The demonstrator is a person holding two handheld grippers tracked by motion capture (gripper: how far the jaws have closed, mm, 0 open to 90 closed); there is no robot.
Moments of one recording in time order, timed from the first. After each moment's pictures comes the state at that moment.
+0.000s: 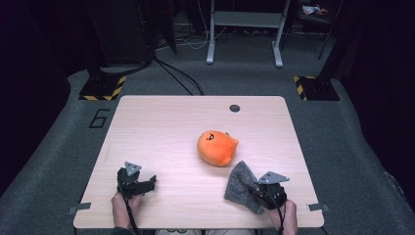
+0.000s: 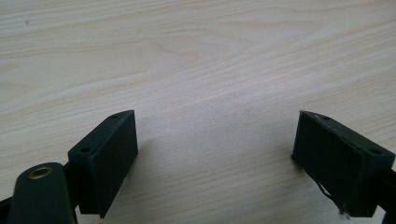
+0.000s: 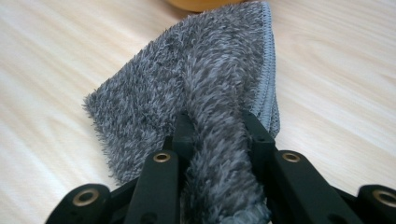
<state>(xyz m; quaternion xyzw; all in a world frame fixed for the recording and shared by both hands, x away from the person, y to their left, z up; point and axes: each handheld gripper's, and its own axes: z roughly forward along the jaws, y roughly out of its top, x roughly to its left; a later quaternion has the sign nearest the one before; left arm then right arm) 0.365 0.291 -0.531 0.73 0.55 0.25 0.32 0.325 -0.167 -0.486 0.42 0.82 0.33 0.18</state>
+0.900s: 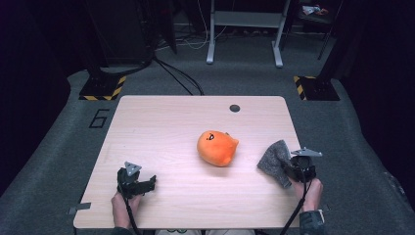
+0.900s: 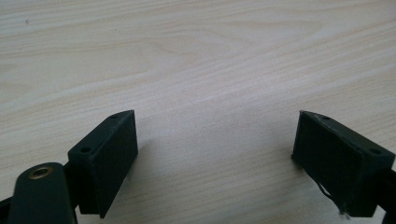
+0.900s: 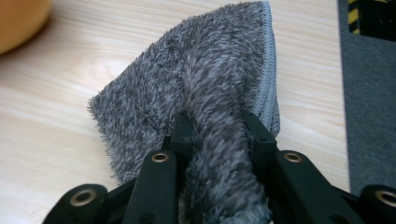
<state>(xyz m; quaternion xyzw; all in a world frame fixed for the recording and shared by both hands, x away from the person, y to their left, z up) 0.365 0.291 -0.531 0.73 0.55 0.25 0.32 0.397 -0.258 -0.477 0.57 0.73 0.30 0.24</state>
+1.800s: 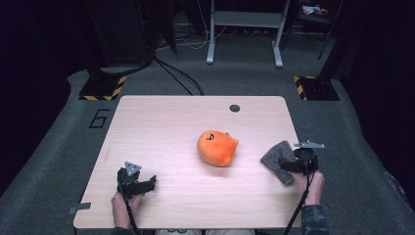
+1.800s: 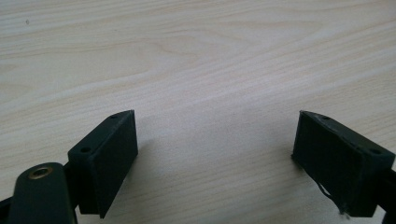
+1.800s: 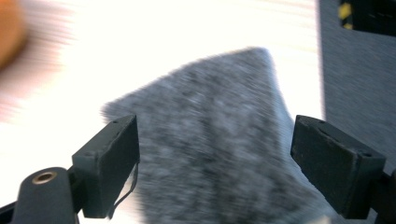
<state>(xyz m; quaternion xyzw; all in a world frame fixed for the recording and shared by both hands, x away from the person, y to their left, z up) 0.365 0.291 -0.531 0.73 0.55 0.25 0.32 0.416 -0.265 -0.467 0.58 0.72 0.30 0.24</state>
